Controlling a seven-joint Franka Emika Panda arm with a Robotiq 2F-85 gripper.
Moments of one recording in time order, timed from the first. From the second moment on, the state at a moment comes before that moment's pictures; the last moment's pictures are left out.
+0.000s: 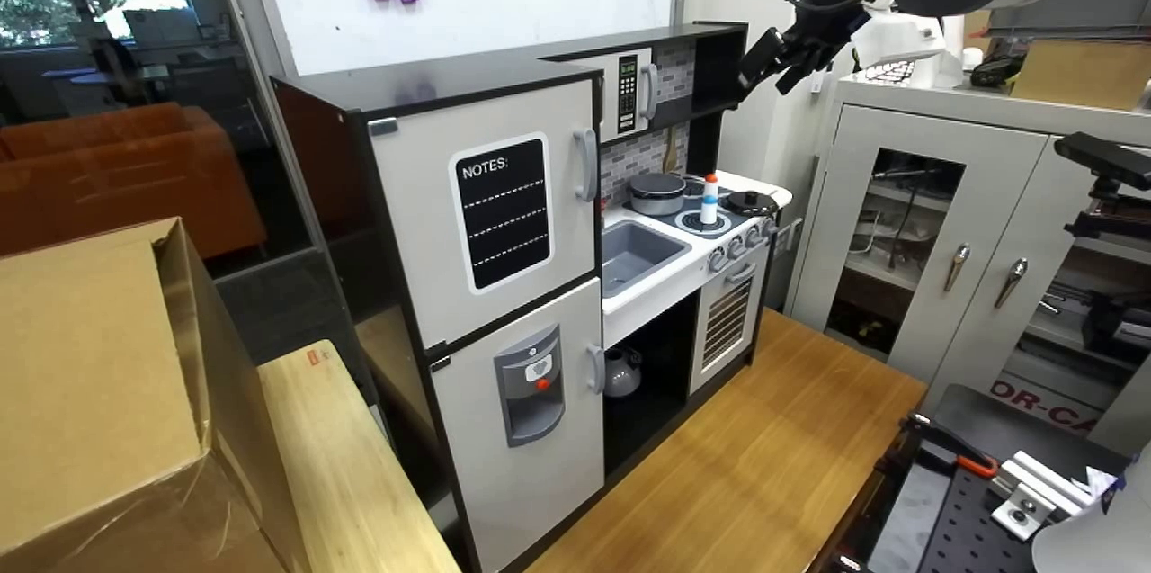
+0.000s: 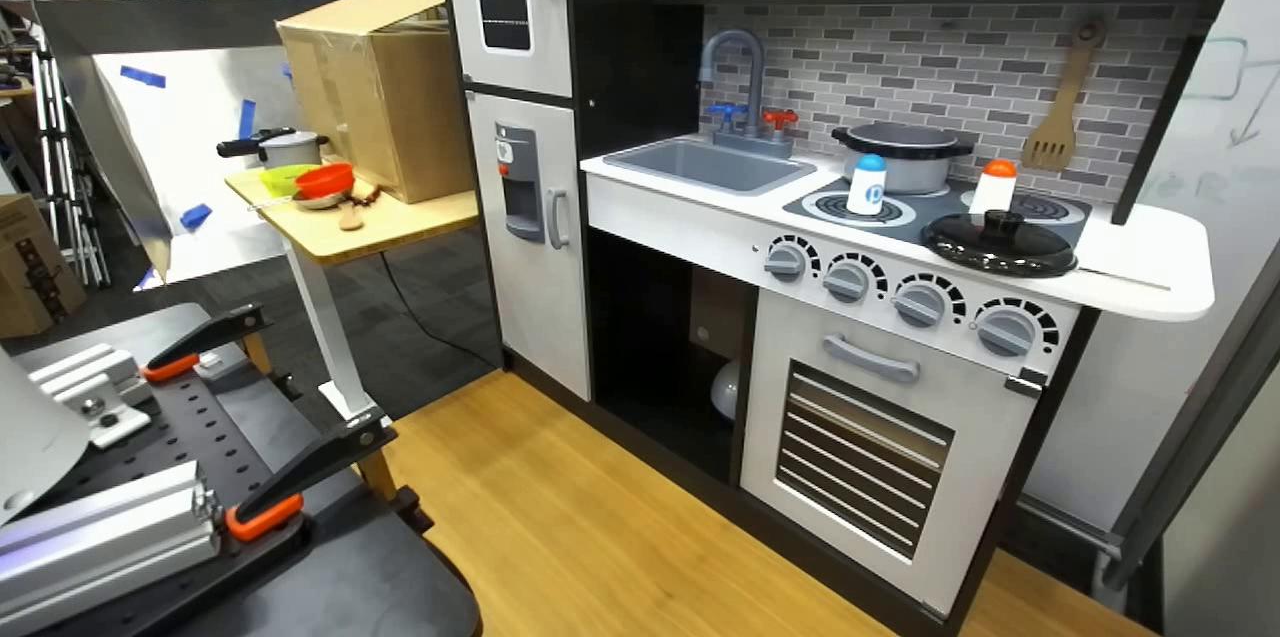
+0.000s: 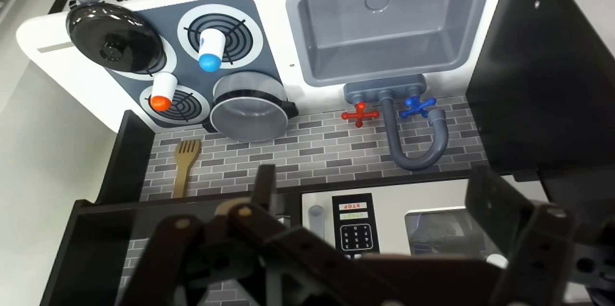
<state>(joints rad) -0.11 -0.53 -0.15 -2.58 -0.06 2.72 -0.03</state>
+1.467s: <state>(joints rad) -0.09 -0.18 -0.13 -2.43 -0.06 3.14 -0.02</state>
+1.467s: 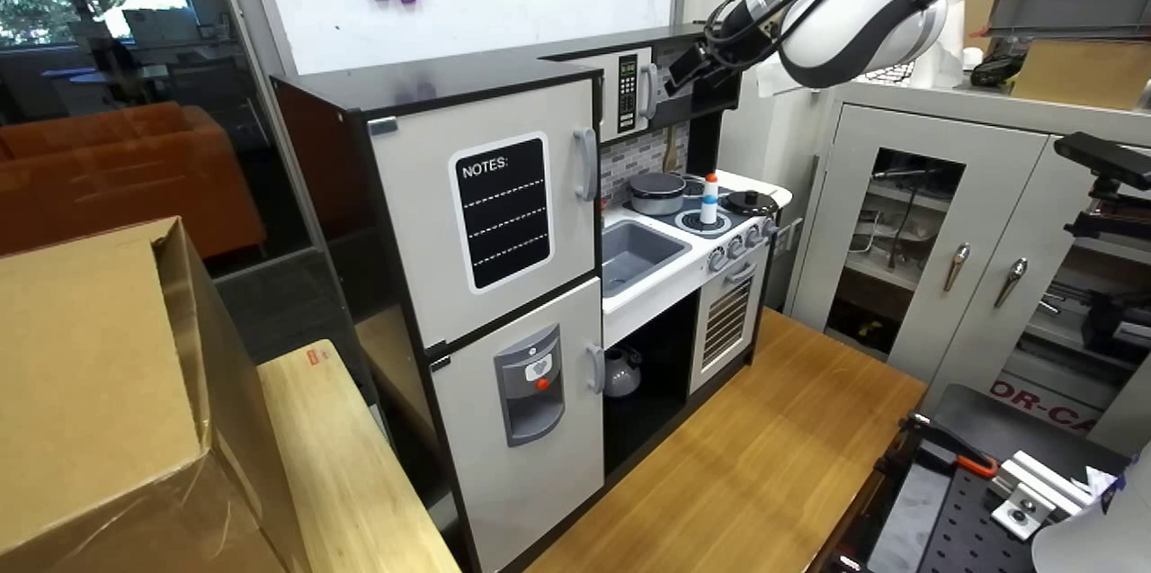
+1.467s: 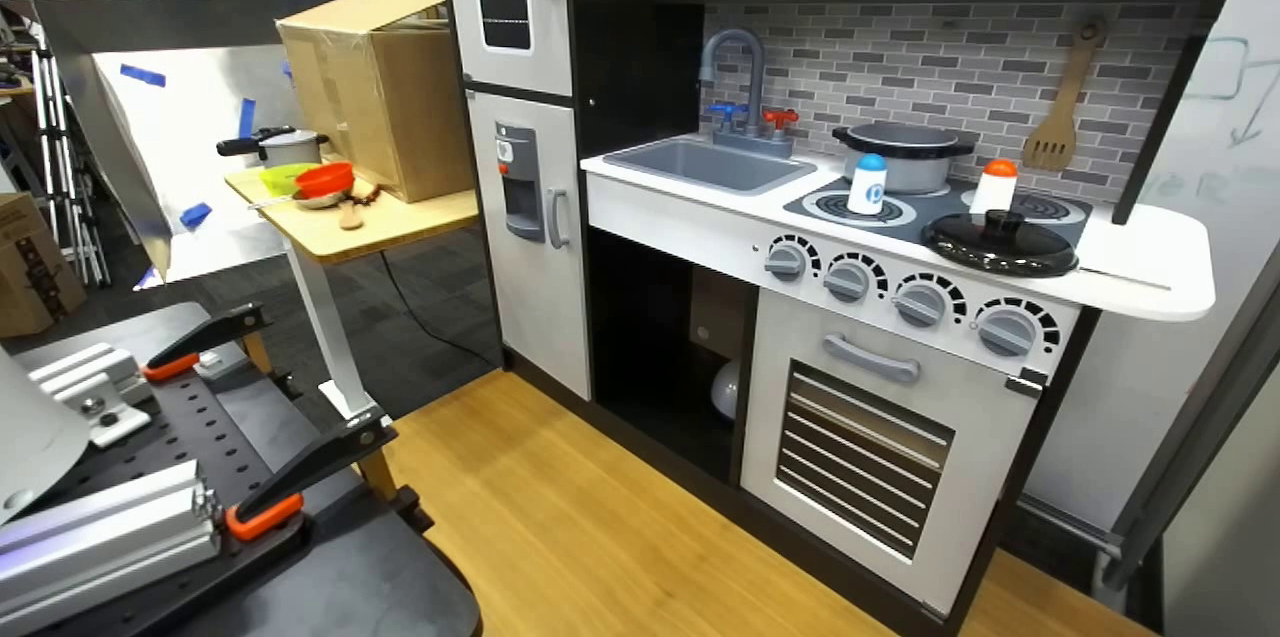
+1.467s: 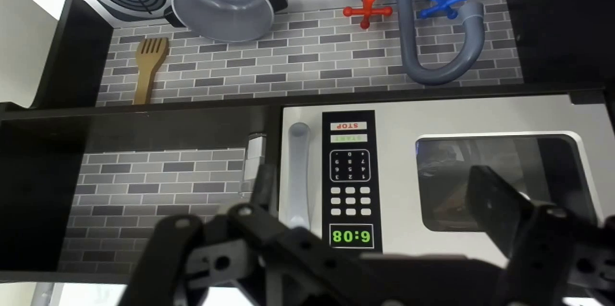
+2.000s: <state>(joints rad) -0.06 -0.04 -0.13 -2.31 -0.05 3.18 -0.01</state>
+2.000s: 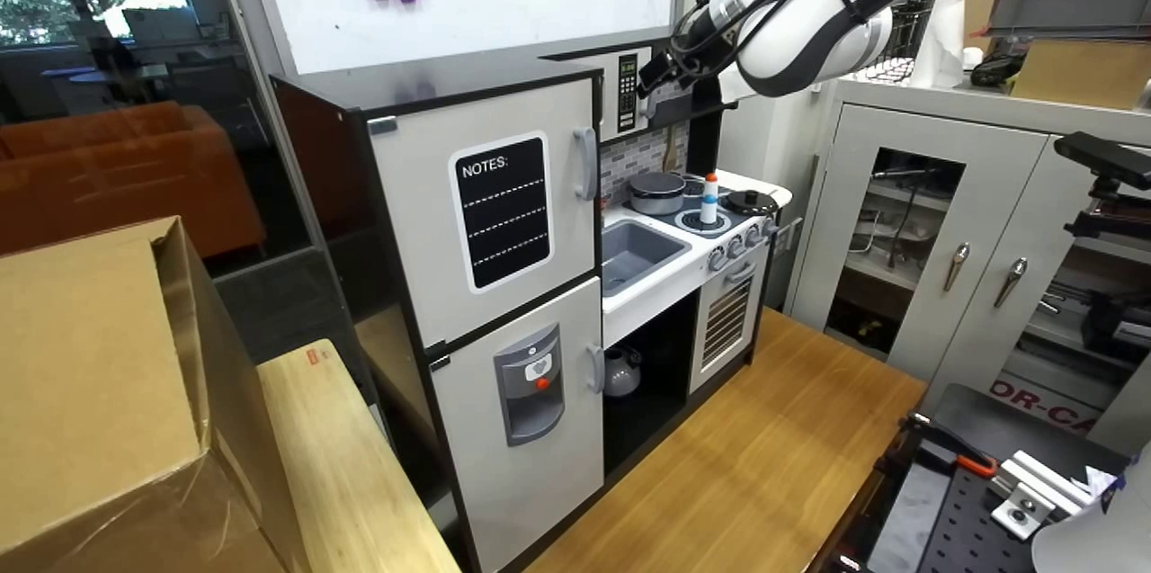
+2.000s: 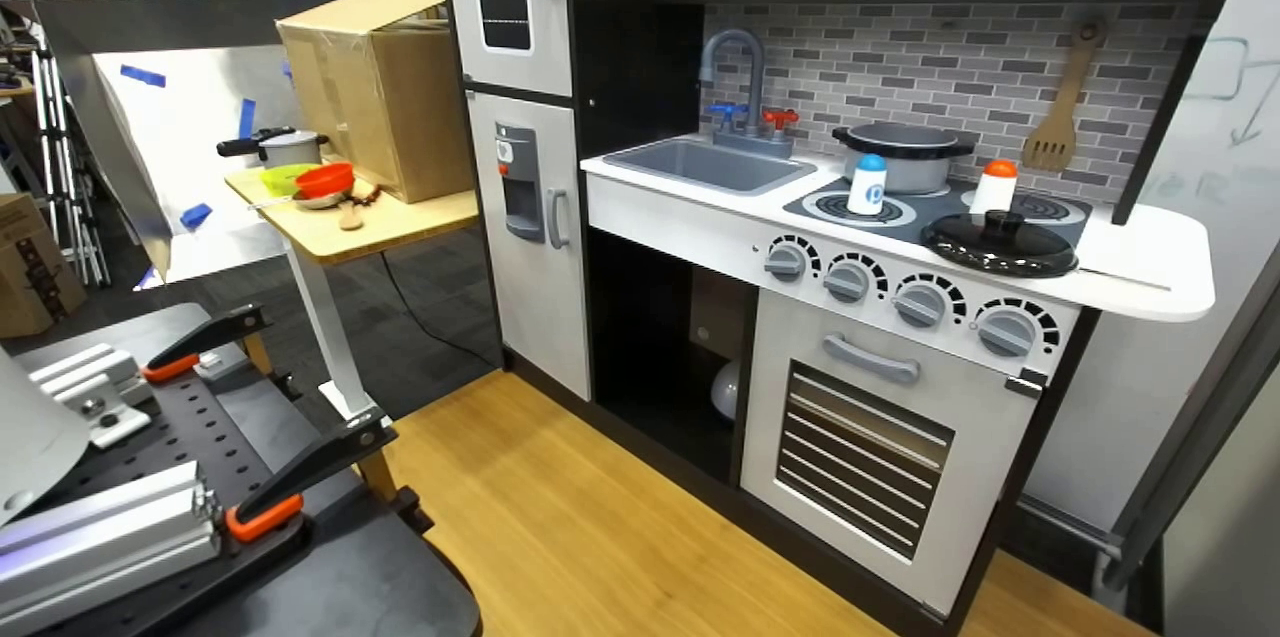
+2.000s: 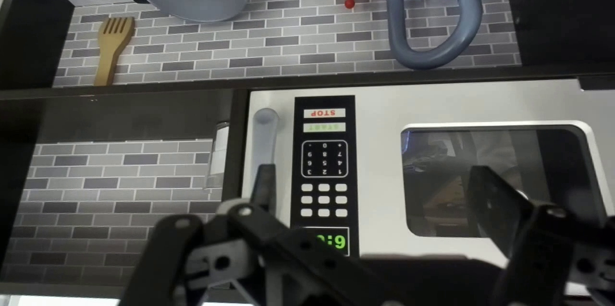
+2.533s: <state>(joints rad) -0.10 0.04 -0.15 -2.23 -0.05 3.19 -0.01</state>
